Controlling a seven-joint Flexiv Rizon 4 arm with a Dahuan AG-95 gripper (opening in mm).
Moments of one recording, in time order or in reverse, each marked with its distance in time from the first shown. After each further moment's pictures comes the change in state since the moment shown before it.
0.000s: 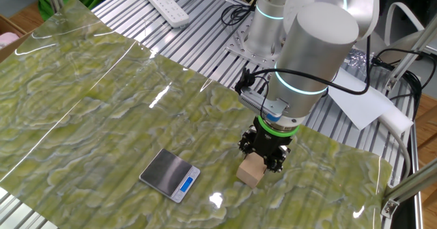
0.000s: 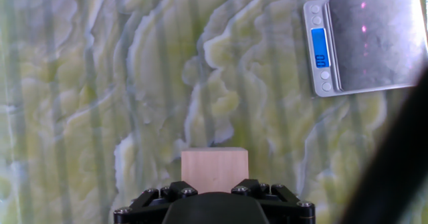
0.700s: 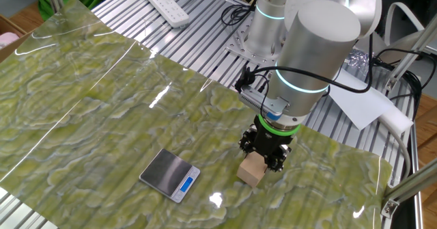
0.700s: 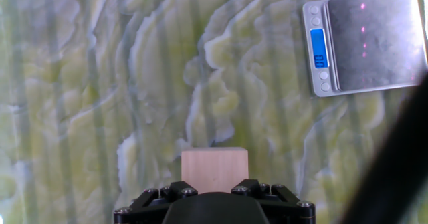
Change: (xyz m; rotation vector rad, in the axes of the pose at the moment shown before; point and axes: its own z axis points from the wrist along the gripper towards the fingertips) arm -0.001 0.000 -0.008 0.000 0.005 0.008
